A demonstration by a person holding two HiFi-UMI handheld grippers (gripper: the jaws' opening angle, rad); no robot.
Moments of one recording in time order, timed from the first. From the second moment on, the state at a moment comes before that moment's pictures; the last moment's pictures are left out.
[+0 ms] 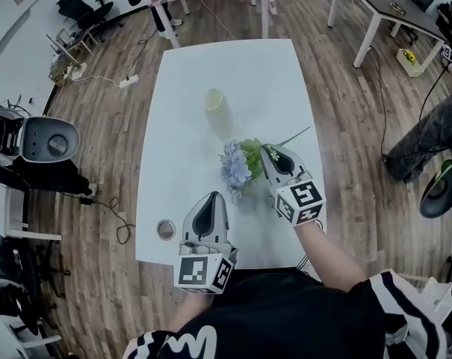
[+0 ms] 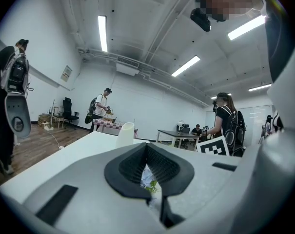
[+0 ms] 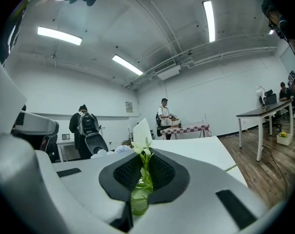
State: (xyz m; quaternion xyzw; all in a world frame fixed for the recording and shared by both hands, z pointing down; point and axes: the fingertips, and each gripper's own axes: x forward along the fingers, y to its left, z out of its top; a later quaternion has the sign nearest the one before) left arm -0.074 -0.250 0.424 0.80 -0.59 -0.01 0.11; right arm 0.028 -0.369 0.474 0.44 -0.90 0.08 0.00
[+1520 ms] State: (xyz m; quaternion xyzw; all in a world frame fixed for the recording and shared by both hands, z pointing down) left arm -0.045 -0.253 0.432 0.81 -0.58 -0.01 0.10; right arm 0.037 -0.334 0.458 0.39 -0.92 0.05 -0.02
